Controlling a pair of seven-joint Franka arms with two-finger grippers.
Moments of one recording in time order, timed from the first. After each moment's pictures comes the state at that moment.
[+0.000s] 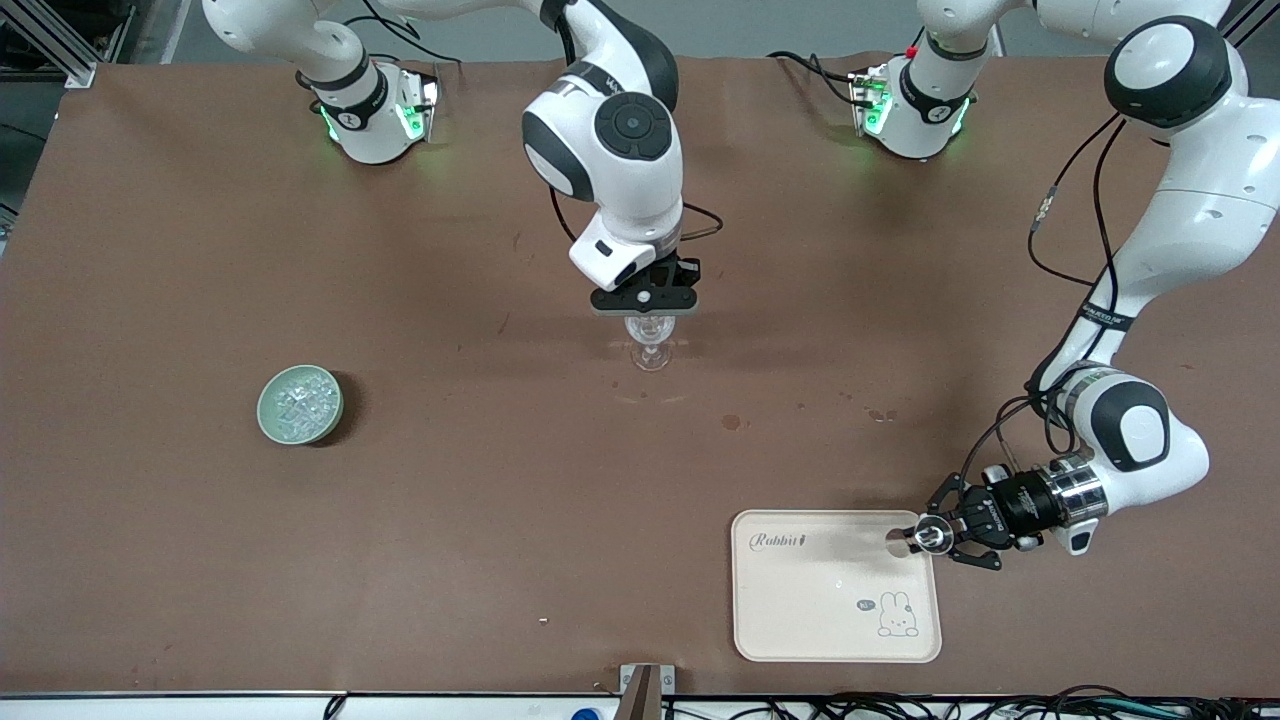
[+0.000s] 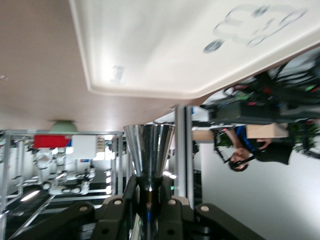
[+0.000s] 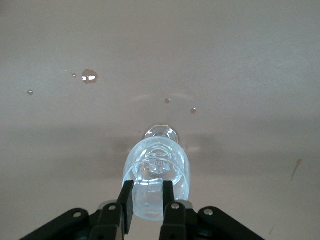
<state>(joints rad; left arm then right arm) 0.54 1.11 -0.73 -1.32 -0.91 2.25 -1.02 0.88 0.54 -0.05 -1.40 0.04 1.98 0.83</state>
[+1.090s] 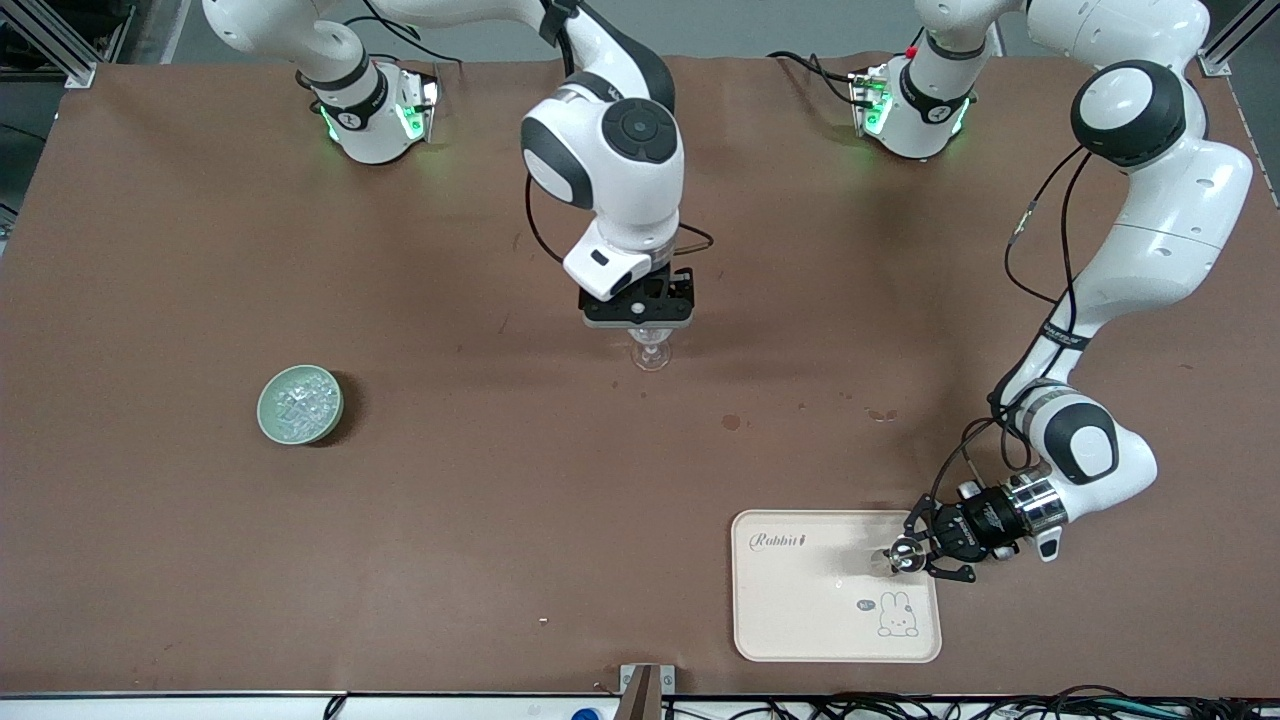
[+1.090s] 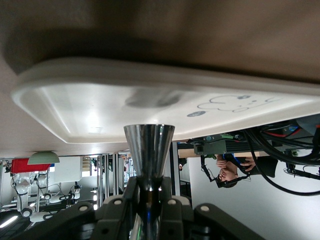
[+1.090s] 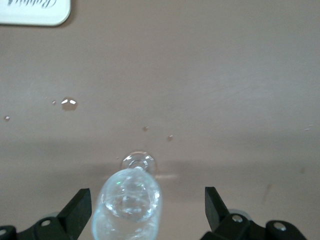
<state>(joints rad) 0.46 1.24 -0.70 -1.23 -0.92 2.35 -0.93 0.86 0.53 -0.08 -1.37 -0.06 1.93 0.81</state>
